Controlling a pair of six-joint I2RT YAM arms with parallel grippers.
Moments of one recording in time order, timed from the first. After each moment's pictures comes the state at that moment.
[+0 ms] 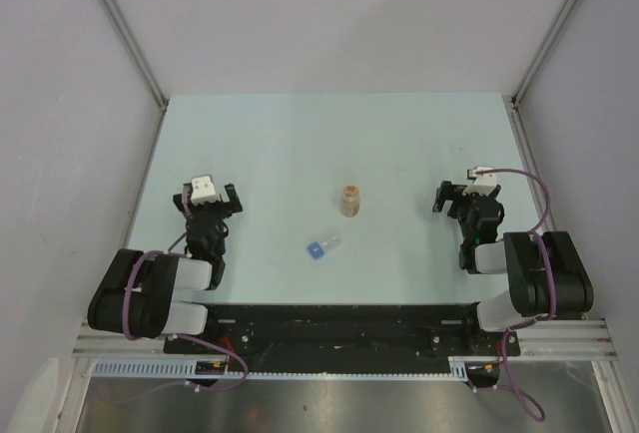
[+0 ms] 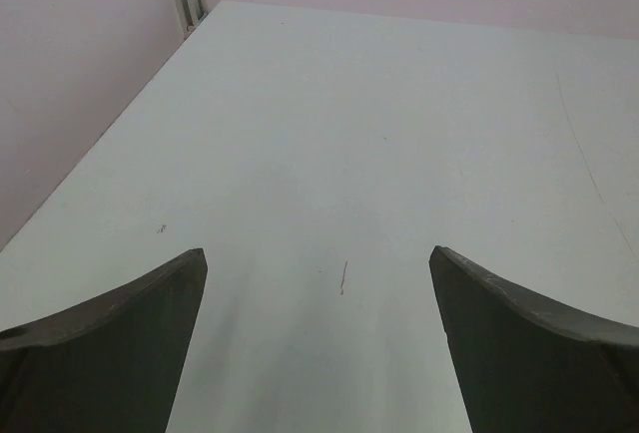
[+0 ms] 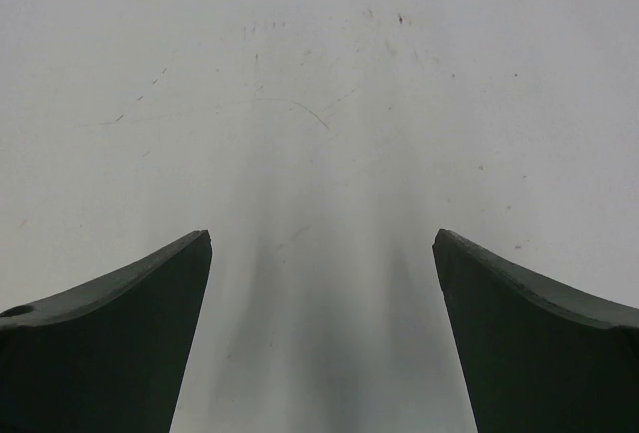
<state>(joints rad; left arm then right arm) -0.14 1.36 0.13 1.22 -0.35 -0.01 0.01 1.48 0.26 1.02 0.05 0.07</state>
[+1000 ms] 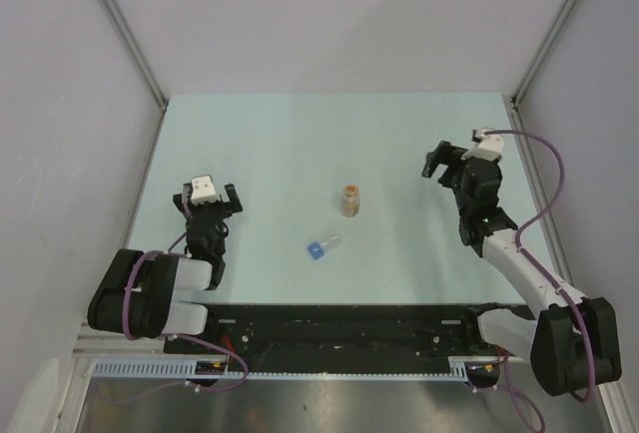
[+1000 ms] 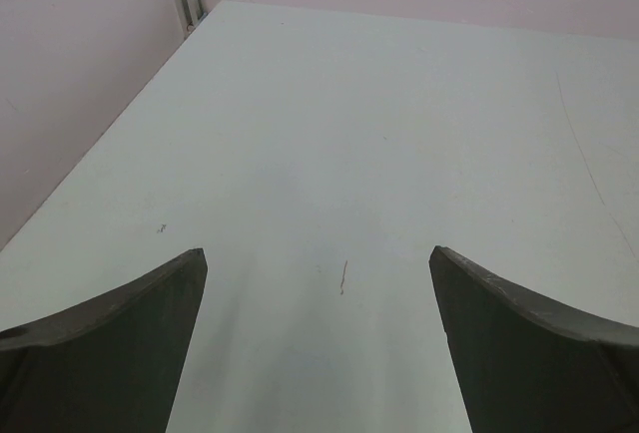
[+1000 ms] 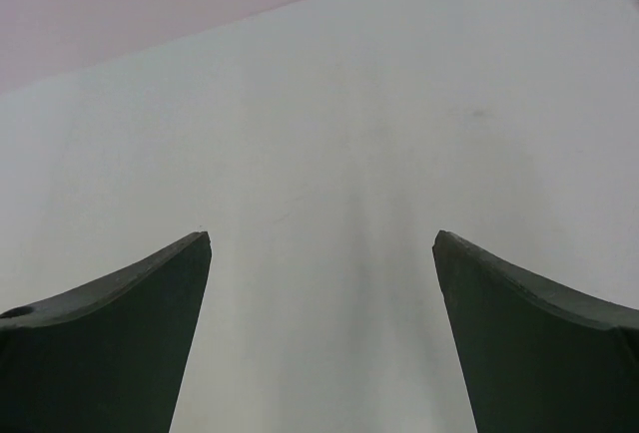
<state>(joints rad) -0.14 1.36 0.13 1.22 -0.35 -0.01 0.15 1.08 0.59 0.34 0.24 0.32</state>
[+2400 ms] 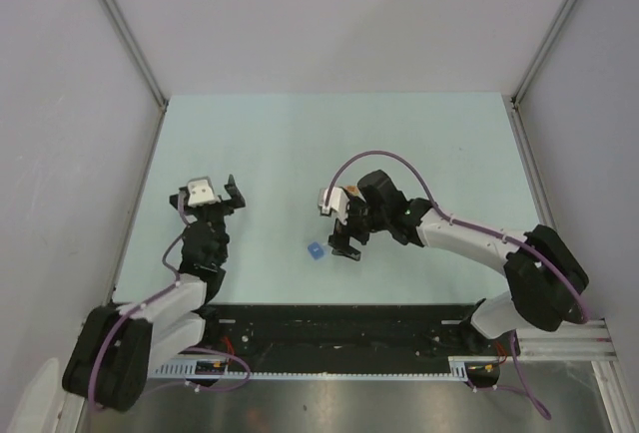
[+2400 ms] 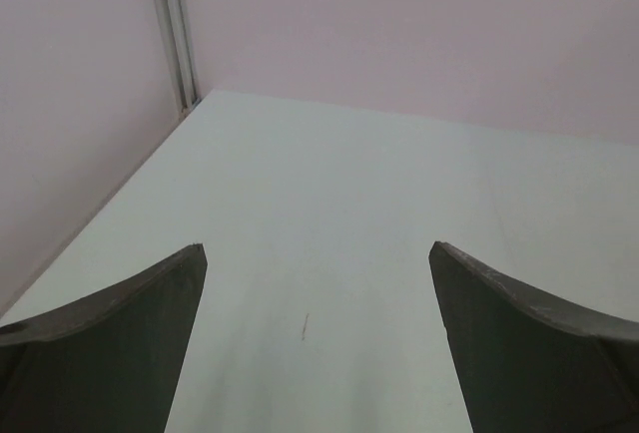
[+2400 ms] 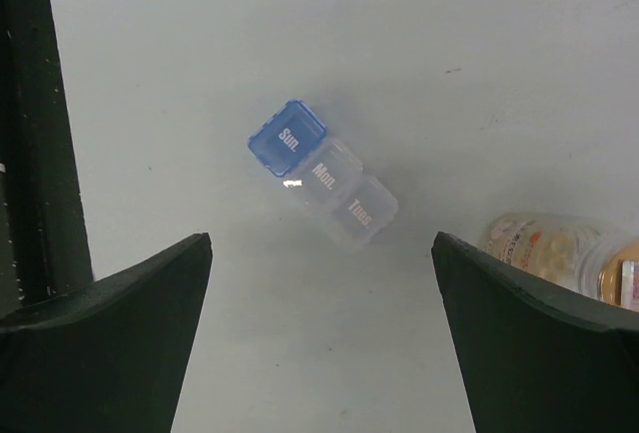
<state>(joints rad) -0.25 1.09 0.13 1.09 -0.45 0.03 0.79 1.44 0.89 -0.16 -0.45 -0.44</state>
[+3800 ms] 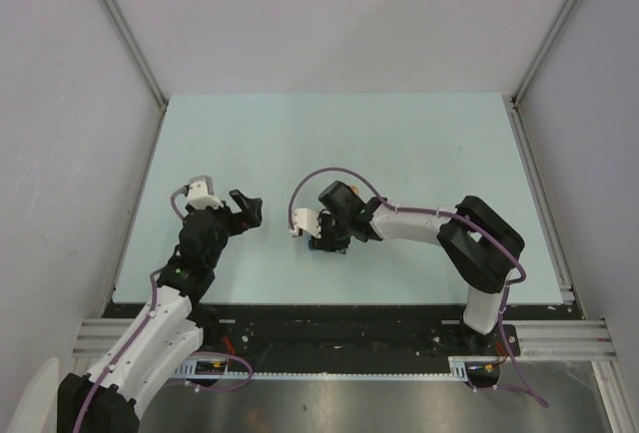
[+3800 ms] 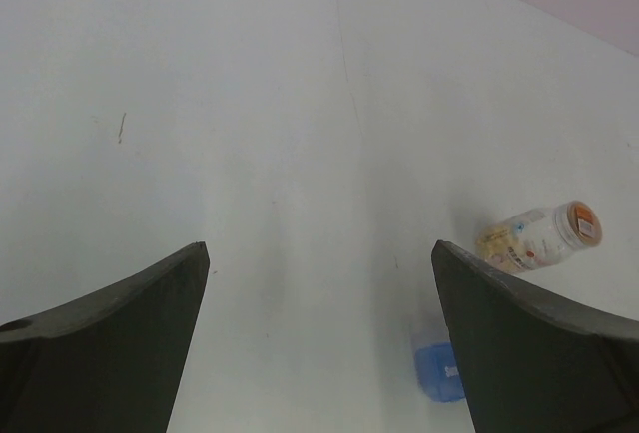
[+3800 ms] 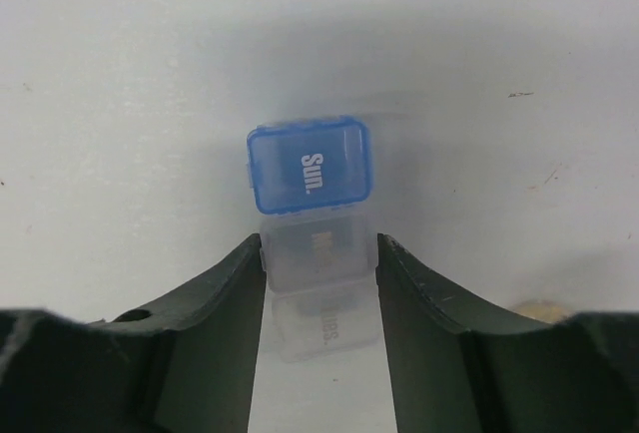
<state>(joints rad) -0.32 0.63 0.32 0.05 -0.18 -0.50 0.90 1.82 1.08 -0.22 -0.26 -0.67</state>
